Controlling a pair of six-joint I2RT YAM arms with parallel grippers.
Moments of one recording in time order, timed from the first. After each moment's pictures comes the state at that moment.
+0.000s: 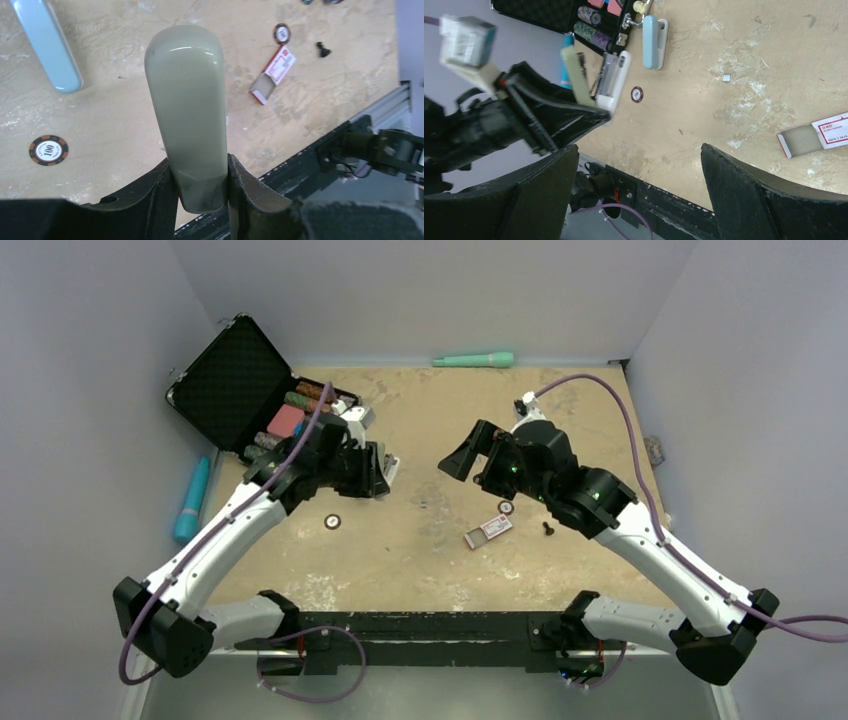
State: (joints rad) left arm -0.53 1.14 1.15 -0.74 0.23 -0.44; right arm 0.78 1.07 1.21 -0.64 0.10 0.97
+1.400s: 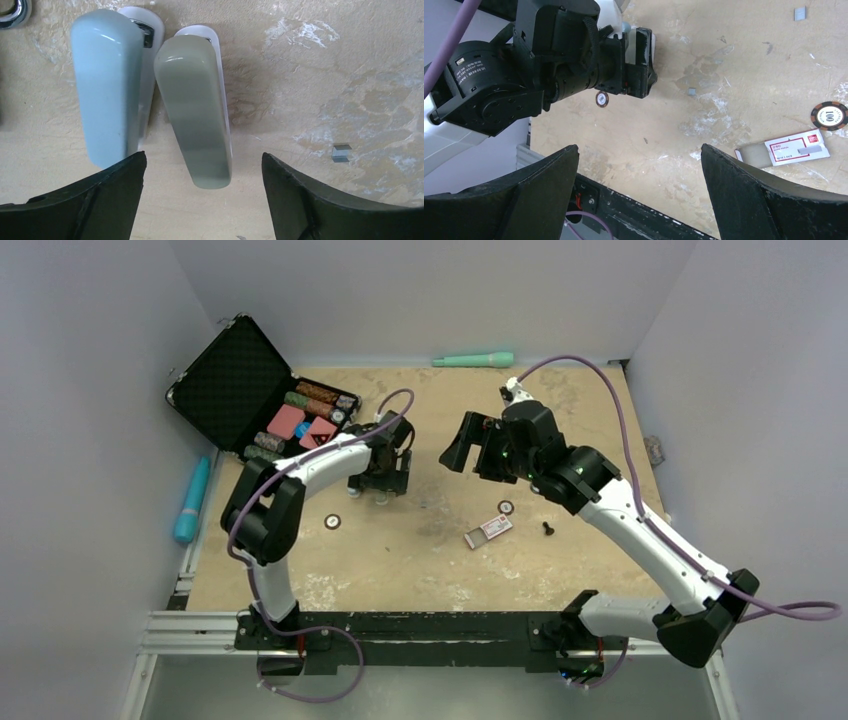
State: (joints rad) left arm -0.58 1.86 1.32 -0.72 -0.24 -0.45; right arm 0.71 1.21 1.31 -0.69 0.06 0.78
